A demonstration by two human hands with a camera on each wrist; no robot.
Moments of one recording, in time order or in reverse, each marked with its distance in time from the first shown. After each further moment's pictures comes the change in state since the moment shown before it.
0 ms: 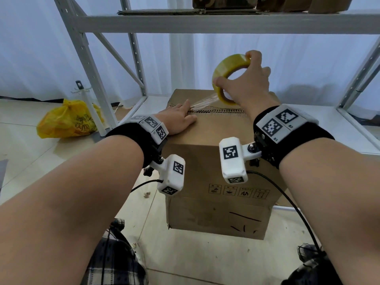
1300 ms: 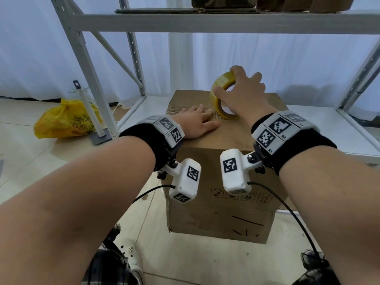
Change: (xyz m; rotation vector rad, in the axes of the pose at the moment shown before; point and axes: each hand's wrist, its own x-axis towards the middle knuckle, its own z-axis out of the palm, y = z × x) left_hand 0.014 0.036 0.008 0.117 -0.042 0.142; right_hand -0.001 0.010 0.007 -0.359 -0.132 -0.086
